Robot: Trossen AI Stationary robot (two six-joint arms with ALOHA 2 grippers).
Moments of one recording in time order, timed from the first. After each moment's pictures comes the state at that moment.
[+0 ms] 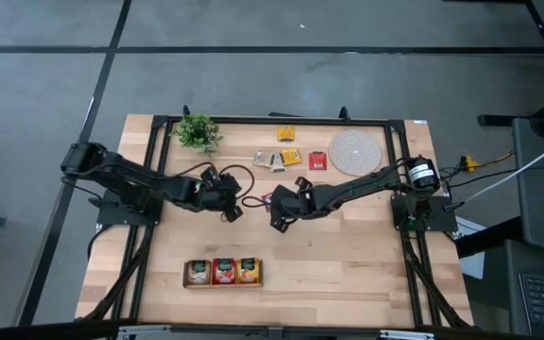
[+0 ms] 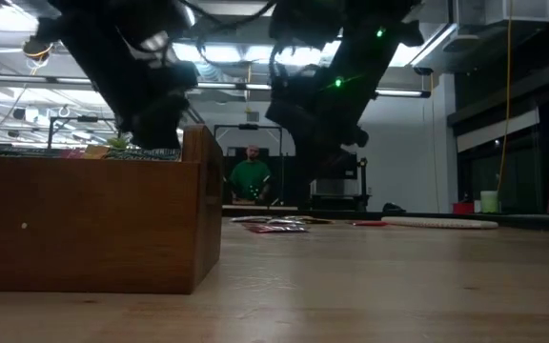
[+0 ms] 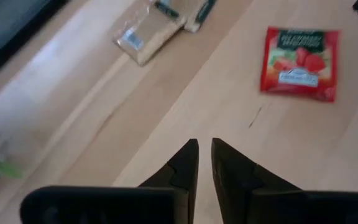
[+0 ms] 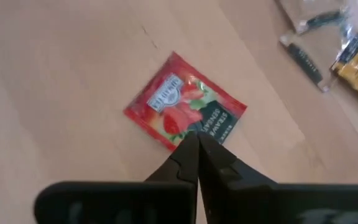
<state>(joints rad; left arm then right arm) -0.12 1.40 0.71 -0.35 -0.59 -0.56 0.13 1.95 1.30 -0.49 0.44 0.55</state>
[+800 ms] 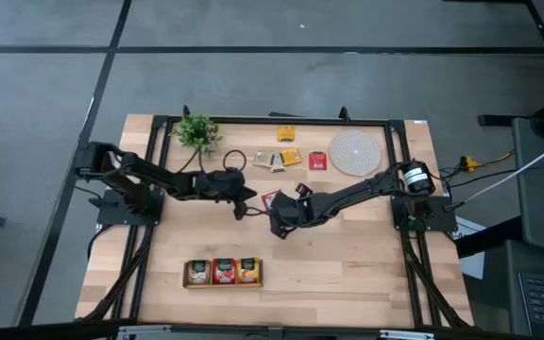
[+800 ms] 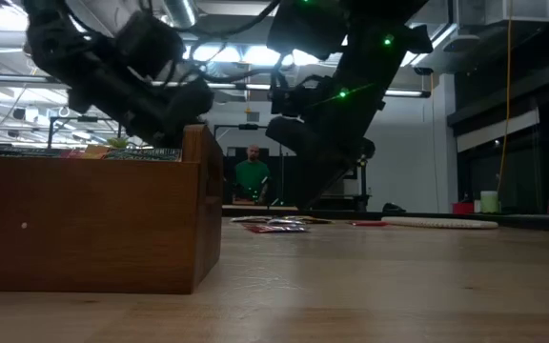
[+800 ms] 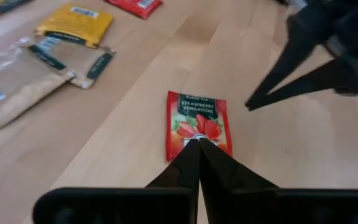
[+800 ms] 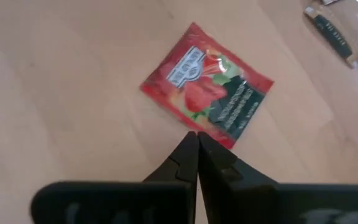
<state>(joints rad) 0.08 1.51 0.47 0.51 -0.13 -0.39 0.18 1.99 1.30 -0.49 0.45 0.61</state>
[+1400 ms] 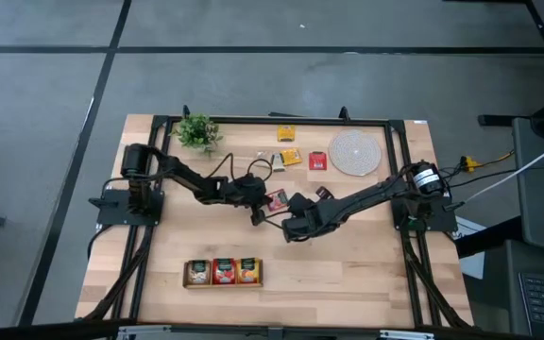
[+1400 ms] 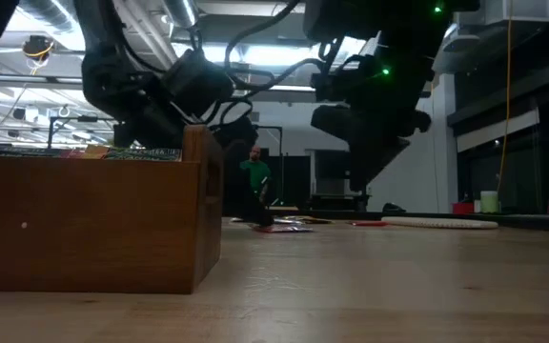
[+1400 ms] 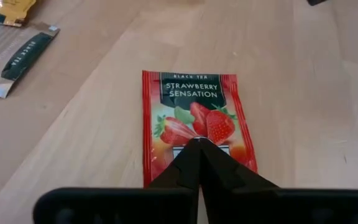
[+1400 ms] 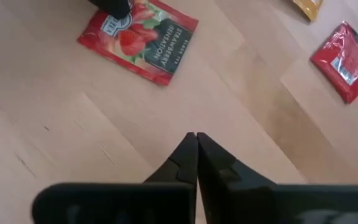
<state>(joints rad) 0.07 1.89 0.67 0.57 -0.10 -0.28 0.26 1.92 1.30 -0.84 0.55 0.92</state>
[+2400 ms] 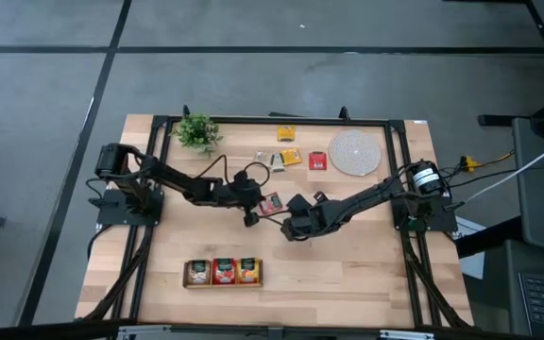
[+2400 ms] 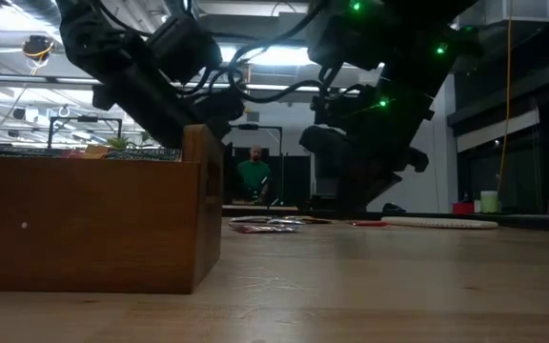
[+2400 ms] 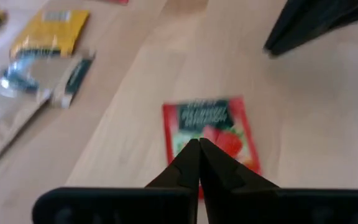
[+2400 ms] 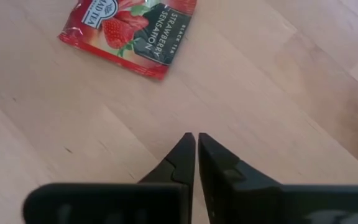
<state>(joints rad) 0.00 1.69 0.67 0.33 -0.26 -0.20 0.25 1.92 1.14 -0.49 0.52 0.94</state>
